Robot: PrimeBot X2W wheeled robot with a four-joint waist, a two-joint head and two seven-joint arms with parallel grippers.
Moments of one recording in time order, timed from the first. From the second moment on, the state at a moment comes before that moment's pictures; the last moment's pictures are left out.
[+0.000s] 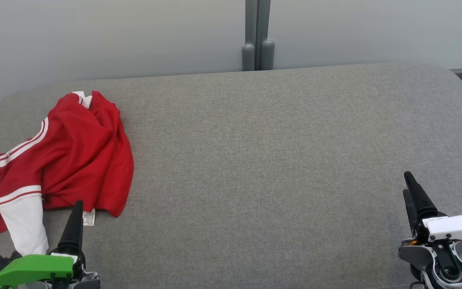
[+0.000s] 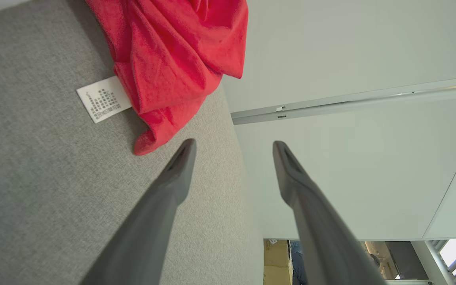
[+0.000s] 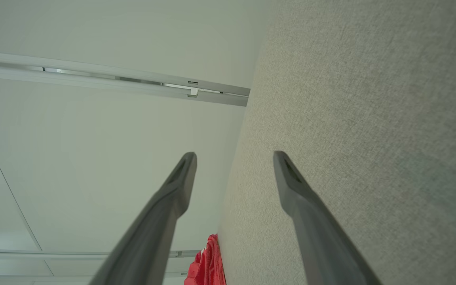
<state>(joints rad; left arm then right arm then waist) -0.02 0.06 0.04 0.31 -1.51 -0.12 0.05 -0.01 -0.08 -0.06 0.31 1.43 0.10 0.05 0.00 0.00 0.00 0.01</state>
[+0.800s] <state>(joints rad) -0.02 0.12 -0.01 0.28 -1.14 -0.09 -0.04 -0.03 -0.13 0.09 0.27 1.03 0.02 -0.03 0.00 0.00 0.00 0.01</state>
